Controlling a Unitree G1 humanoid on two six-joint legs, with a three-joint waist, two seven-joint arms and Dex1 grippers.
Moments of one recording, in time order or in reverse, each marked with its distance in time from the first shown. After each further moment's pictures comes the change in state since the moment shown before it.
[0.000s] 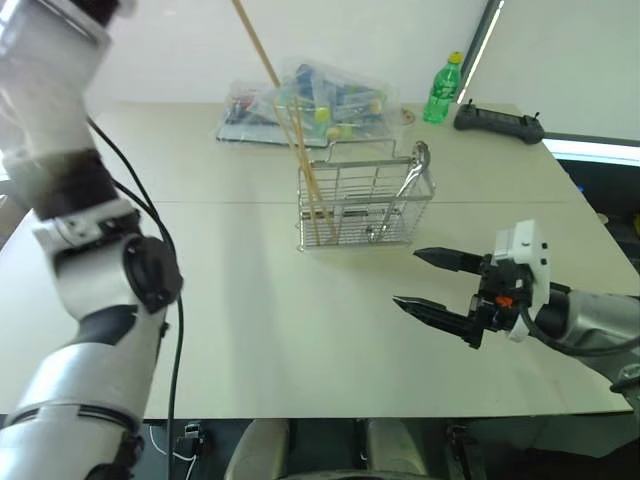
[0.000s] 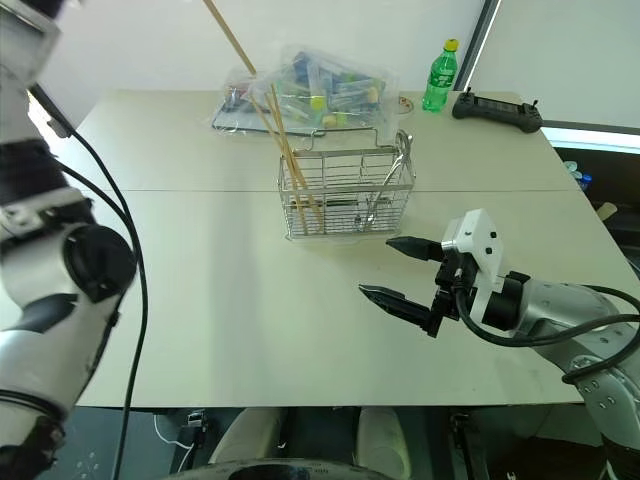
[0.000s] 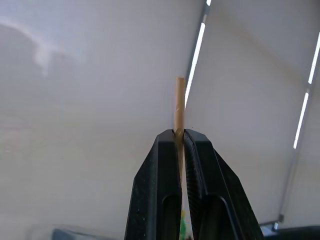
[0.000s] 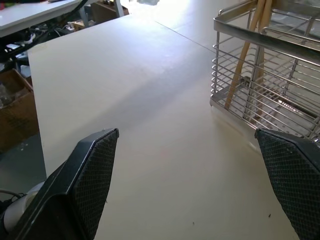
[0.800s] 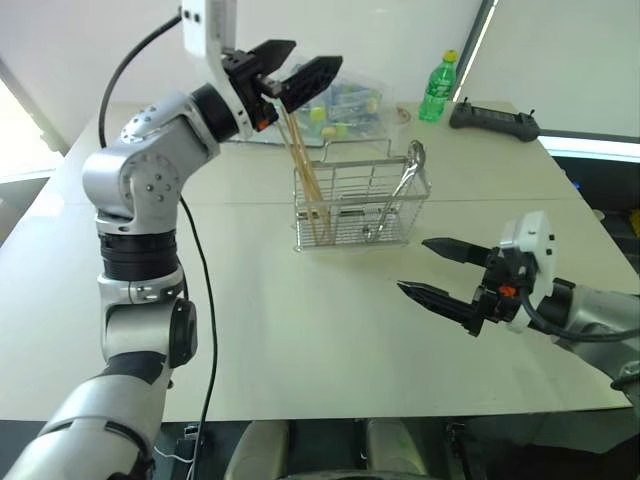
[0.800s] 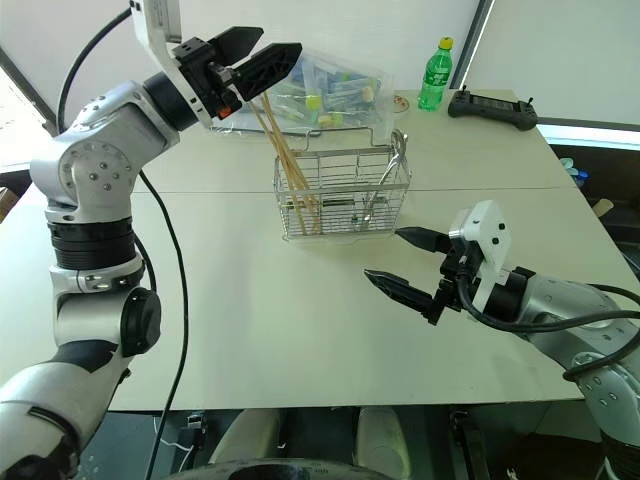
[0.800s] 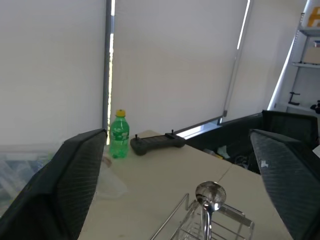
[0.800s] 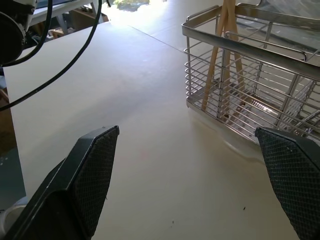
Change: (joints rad) left arm 0.251 -0.033 -0.292 -0.209 -0.043 0.056 -0.081; right arm -0.006 0.015 -0.014 0.006 0.020 0.000 -0.088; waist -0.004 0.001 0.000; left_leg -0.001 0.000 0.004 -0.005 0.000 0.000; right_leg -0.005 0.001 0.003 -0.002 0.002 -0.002
